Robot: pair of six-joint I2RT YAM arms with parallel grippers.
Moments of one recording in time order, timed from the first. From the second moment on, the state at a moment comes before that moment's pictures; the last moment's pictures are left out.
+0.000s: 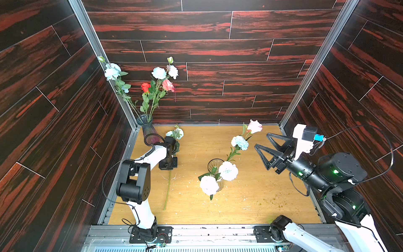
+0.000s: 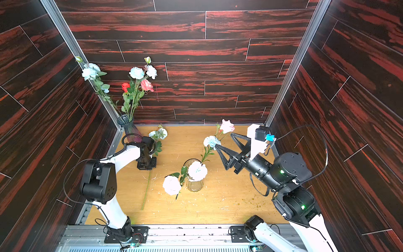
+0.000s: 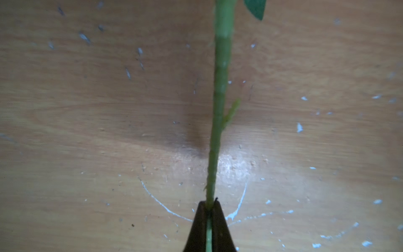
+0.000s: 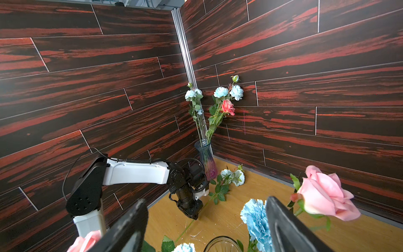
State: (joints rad) left arm -0.17 1.83 1.25 -0.88 -0.03 -0.26; right arm 0.63 0.77 1.33 -0.44 -0.21 0.25
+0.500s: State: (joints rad) left arm -0.16 1.83 1.25 -0.88 0.08 -0.26; right arm 0.63 0.77 1.33 -0.44 -0.21 0.25
